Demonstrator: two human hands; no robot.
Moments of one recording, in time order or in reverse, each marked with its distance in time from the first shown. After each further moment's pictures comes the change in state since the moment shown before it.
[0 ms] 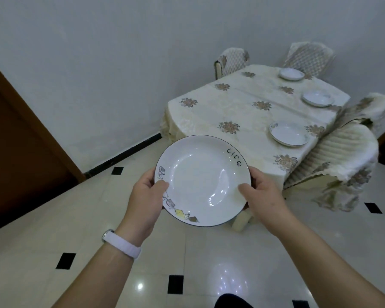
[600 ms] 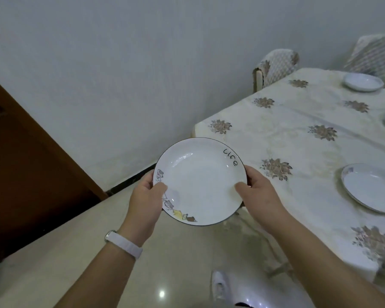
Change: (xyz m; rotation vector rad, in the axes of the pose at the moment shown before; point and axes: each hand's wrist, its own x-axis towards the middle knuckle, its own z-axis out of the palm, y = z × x) left_hand 0.301 0.035 -0.002 0.060 0.197 -0.039; right_hand 0.321 -0.042 0.083 0.028 -0.132 -0.020
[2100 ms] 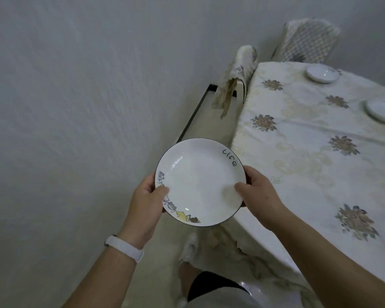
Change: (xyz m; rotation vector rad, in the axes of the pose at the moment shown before) left_hand 0.644 0.086 0.004 0.071 -0.630 -0.141; right_hand 0.500 -0.080 0.198 -0.012 0.532 0.245
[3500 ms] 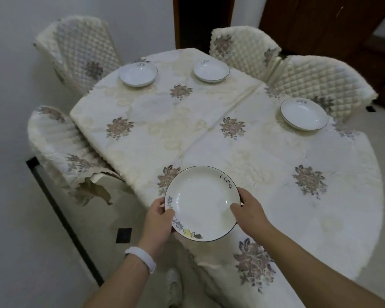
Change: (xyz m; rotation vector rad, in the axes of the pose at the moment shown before) left_hand 0.423 0.024 0.338 0.571 -0.988 -0.285; right_hand 0.273 0.037 -0.110 0.219 0.997 0.536
